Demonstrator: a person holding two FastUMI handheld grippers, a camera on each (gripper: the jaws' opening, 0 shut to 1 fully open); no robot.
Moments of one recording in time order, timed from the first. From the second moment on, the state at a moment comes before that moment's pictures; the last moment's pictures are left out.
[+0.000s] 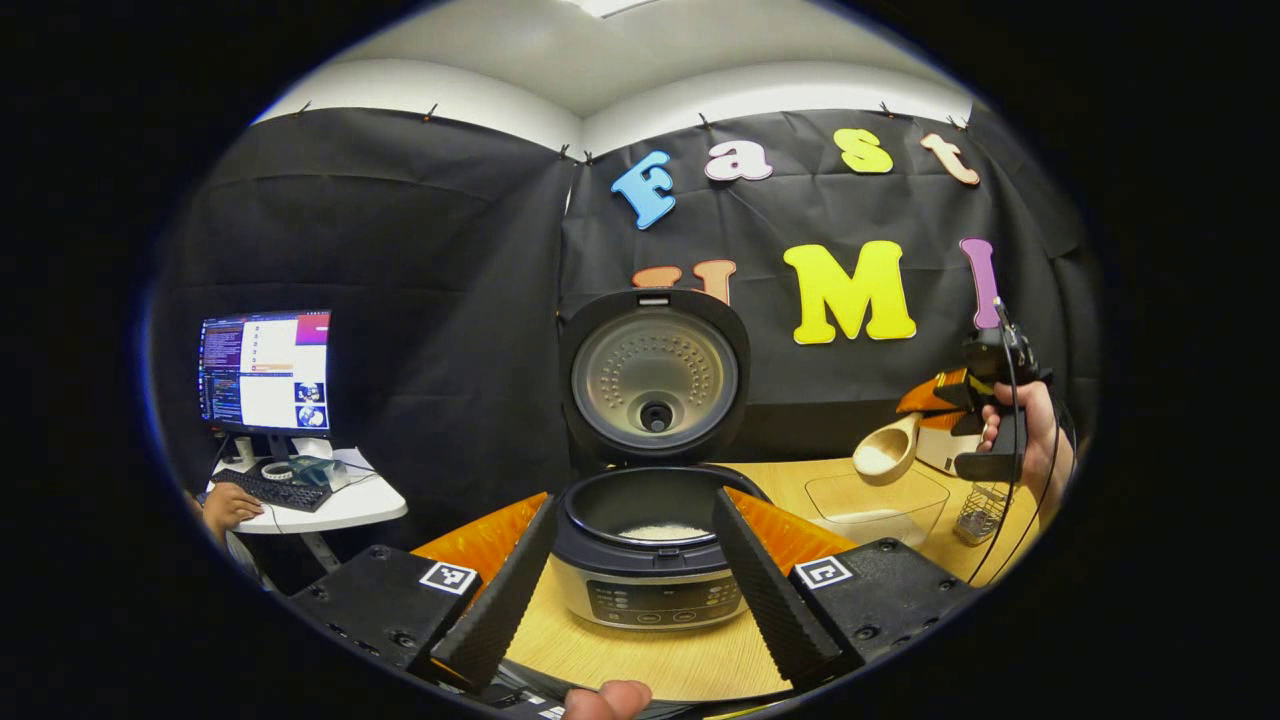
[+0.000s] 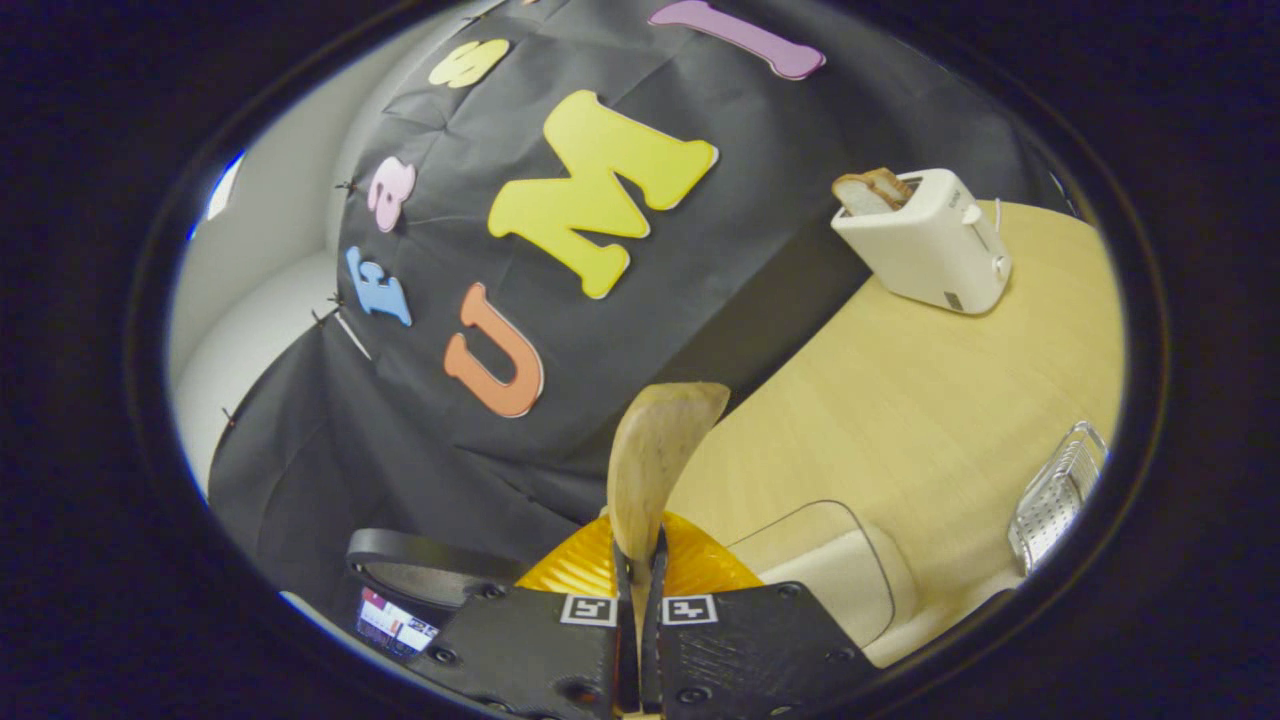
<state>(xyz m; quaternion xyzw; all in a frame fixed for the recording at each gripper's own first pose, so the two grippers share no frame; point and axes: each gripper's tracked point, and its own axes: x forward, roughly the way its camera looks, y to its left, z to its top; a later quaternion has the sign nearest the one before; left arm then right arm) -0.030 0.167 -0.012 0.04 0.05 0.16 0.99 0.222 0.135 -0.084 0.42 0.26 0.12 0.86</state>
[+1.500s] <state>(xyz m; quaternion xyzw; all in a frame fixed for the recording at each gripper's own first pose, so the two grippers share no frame) -0.043 0.214 -0.028 0.01 0.07 0.20 0.98 0.169 0.386 -0.036 0.05 0.13 0.29 0.95</state>
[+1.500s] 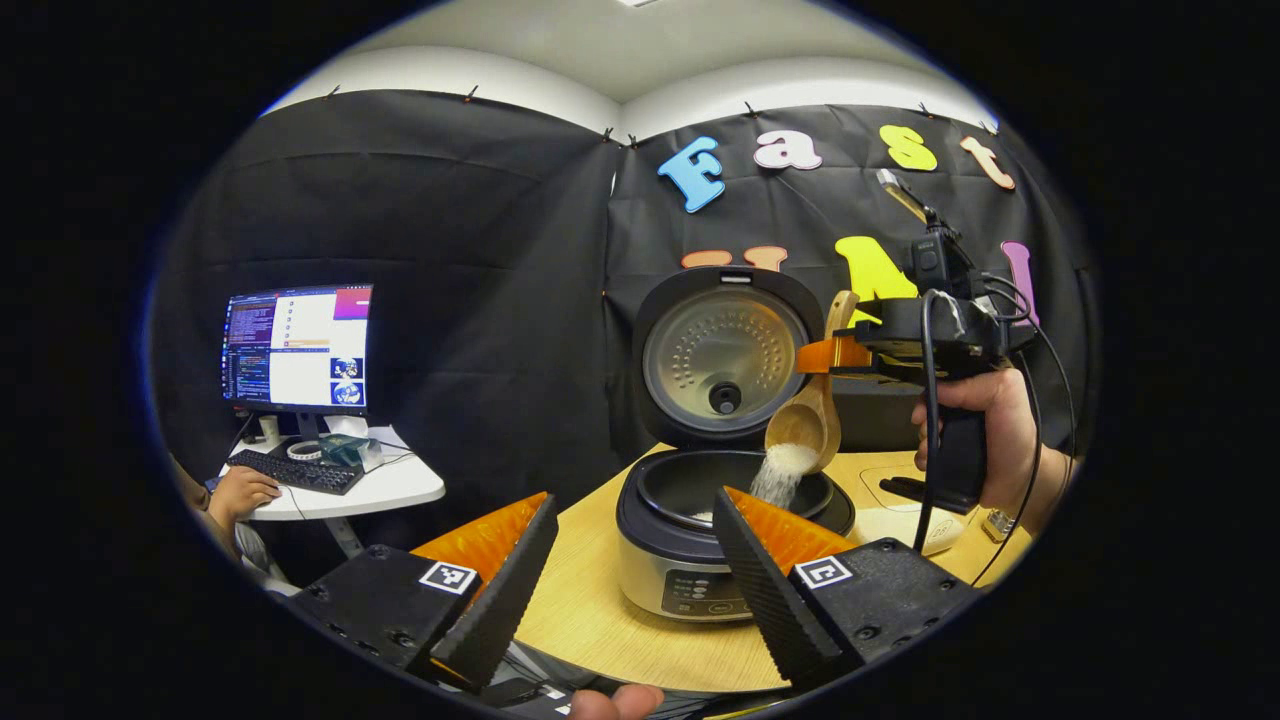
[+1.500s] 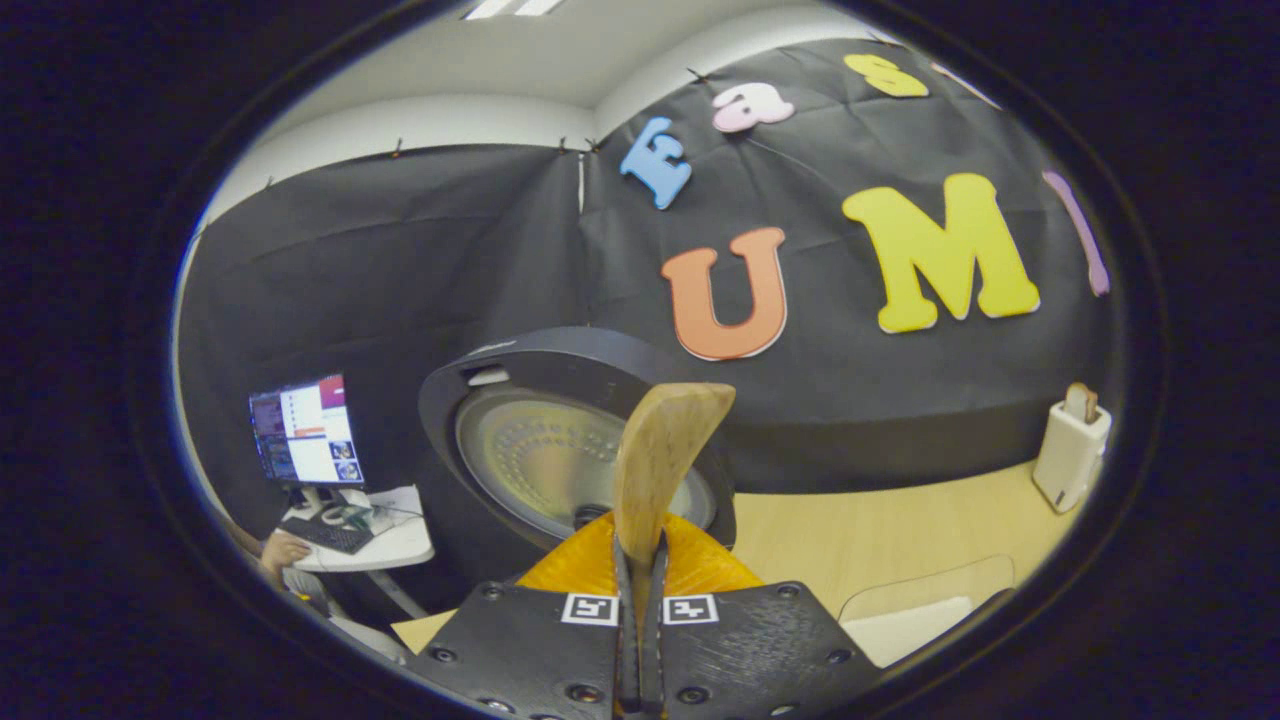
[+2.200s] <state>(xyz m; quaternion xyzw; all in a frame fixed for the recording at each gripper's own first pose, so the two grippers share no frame) -0.044 0.212 -0.021 0.00 0.06 0.21 0.98 0.145 0.407 -0.017 -0.08 0.03 0.33 0.94</state>
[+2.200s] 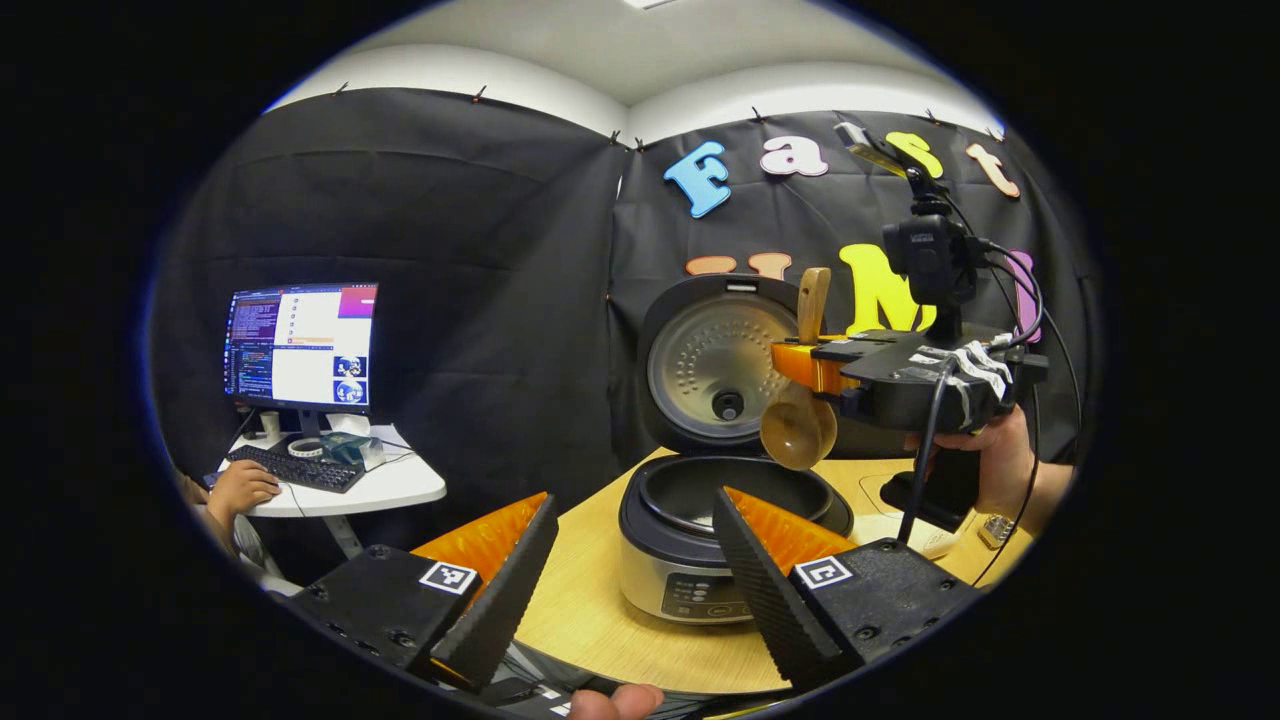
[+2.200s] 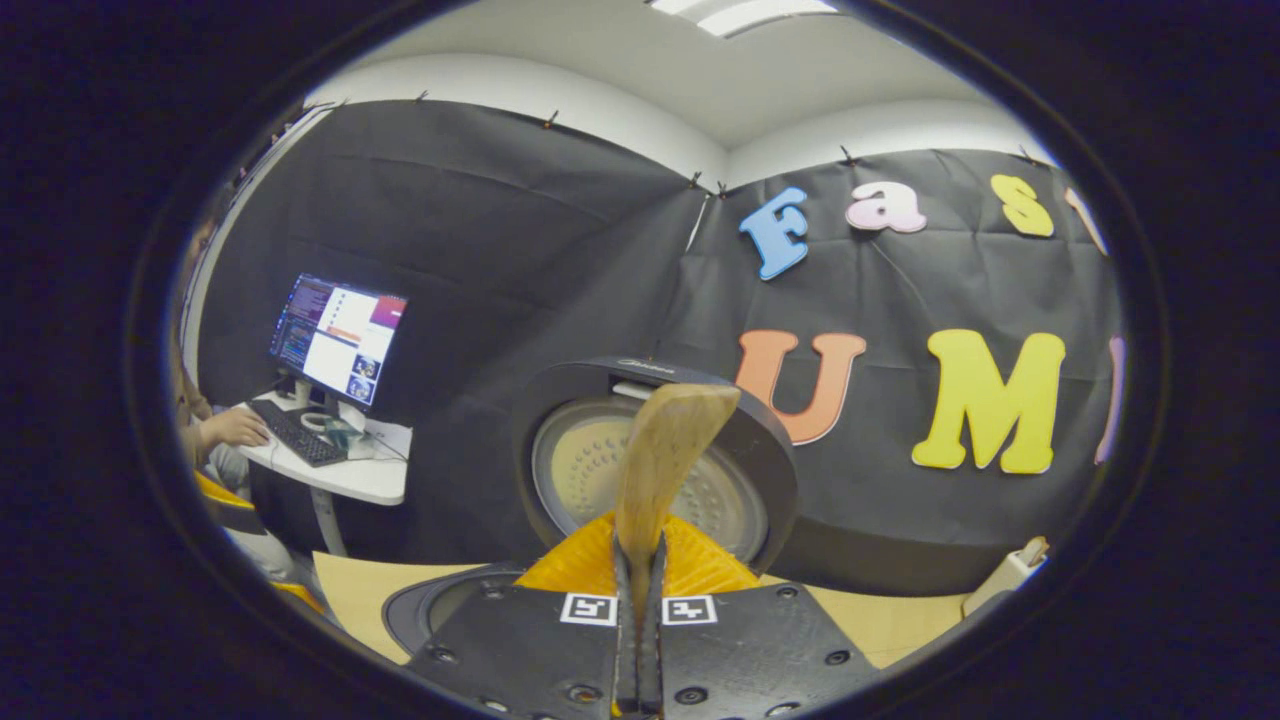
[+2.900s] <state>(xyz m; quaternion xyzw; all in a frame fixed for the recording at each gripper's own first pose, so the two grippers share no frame) -0.031 0.158 -0.013 0.01 0.04 0.15 0.99 0.117 0.274 0.034 0.11 0.09 0.29 0.95</state>
